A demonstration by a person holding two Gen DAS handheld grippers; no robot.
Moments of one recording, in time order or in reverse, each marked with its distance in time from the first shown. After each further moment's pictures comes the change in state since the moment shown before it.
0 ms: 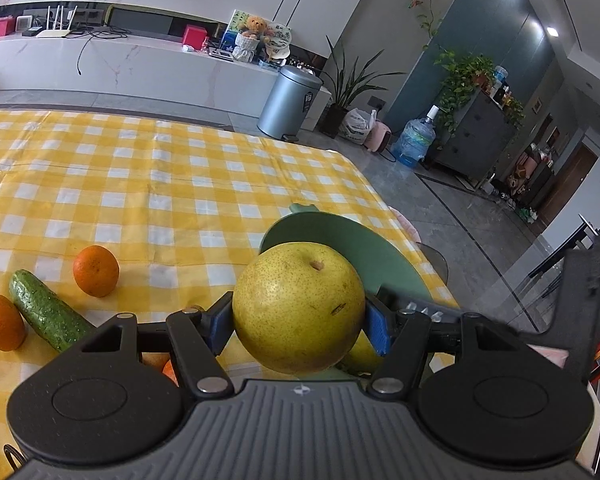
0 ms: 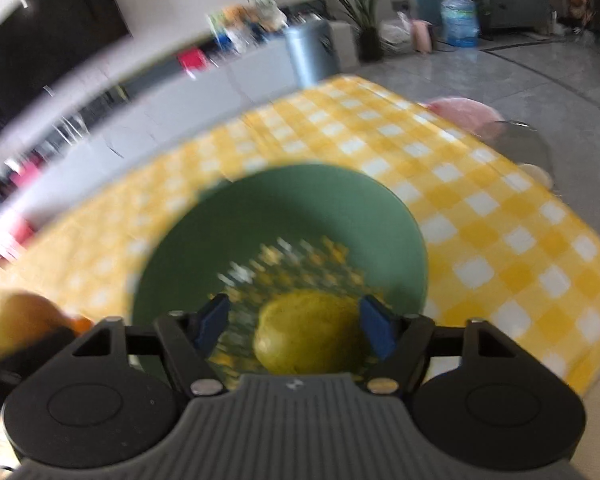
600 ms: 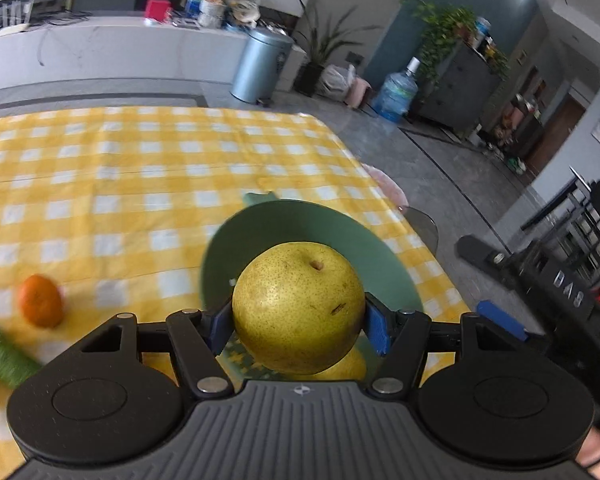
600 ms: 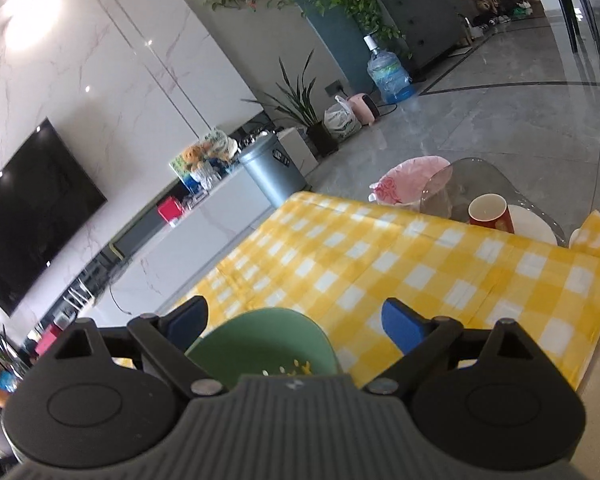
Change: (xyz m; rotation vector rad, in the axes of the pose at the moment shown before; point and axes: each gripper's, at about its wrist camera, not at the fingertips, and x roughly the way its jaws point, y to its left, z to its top) left arm 0.059 -0.030 0.029 0.083 0.156 -0.045; right arm -0.054 -0.065 0.014 0.315 -0.331 0.018
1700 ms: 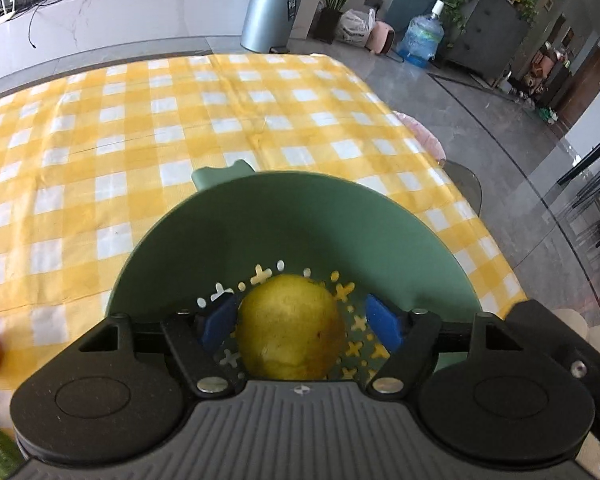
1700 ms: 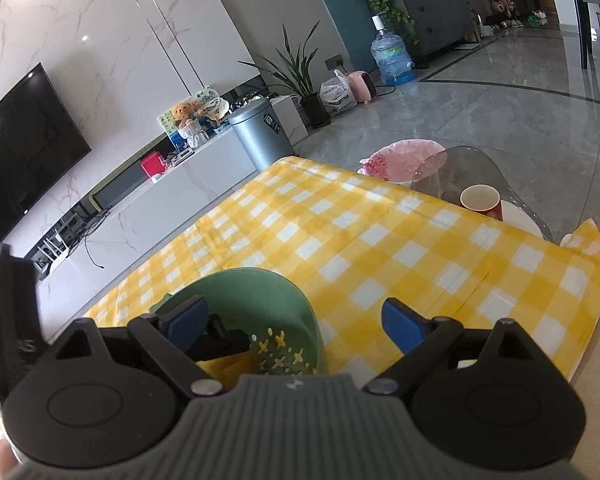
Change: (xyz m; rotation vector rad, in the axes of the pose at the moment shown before) left arm 0.095 -0.012 0.013 0.045 0.154 0.111; right arm 0.017 0.004 -0.011 -0.113 0.088 -0.076
